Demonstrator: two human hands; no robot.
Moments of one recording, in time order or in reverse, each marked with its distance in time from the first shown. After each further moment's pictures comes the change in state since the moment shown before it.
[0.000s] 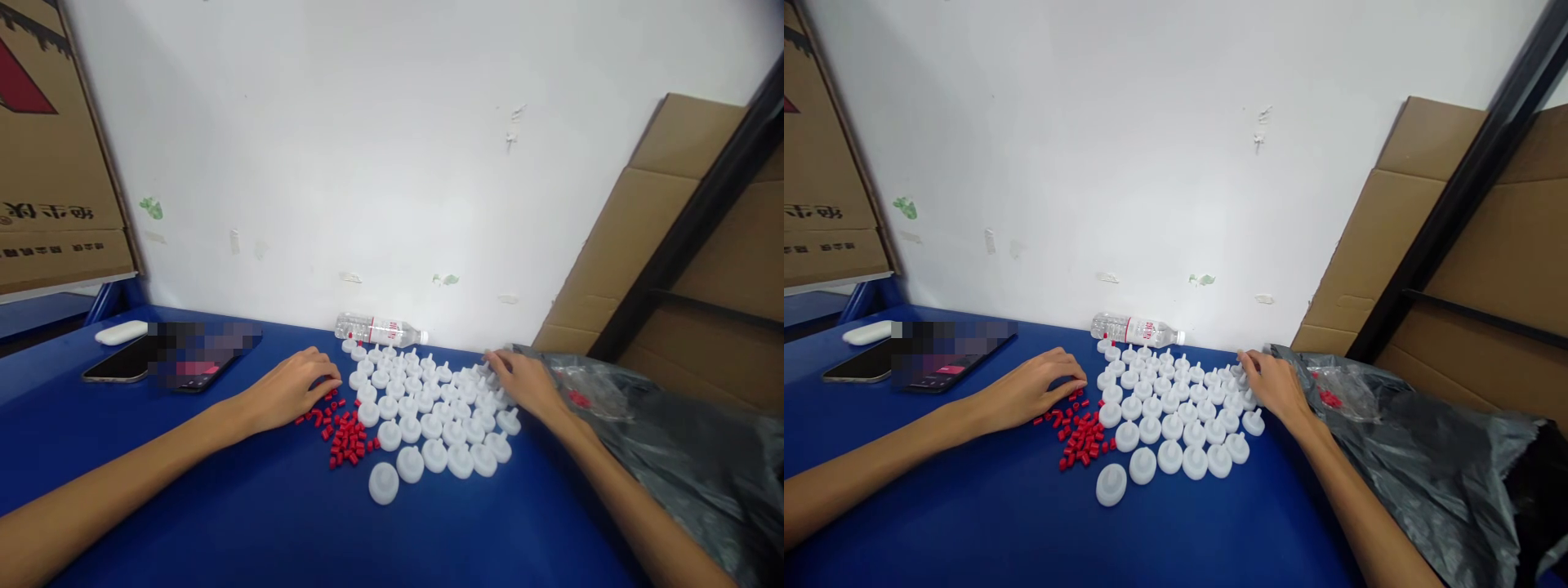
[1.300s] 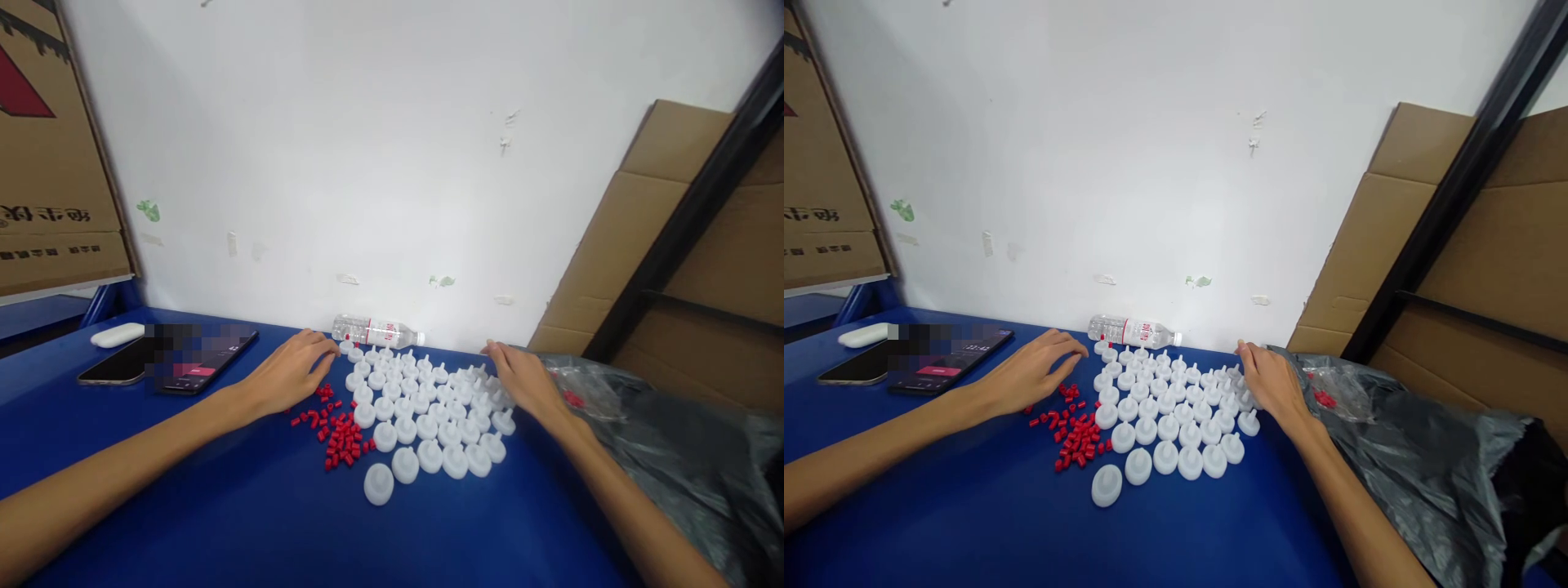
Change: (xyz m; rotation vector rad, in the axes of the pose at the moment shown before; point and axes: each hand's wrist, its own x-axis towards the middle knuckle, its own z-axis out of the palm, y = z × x) left_hand 0.016 0.005 -0.012 0.114 0.131 -0.052; right_hand -0.011 -0.019 -0.022 0.057 0.174 -0.084
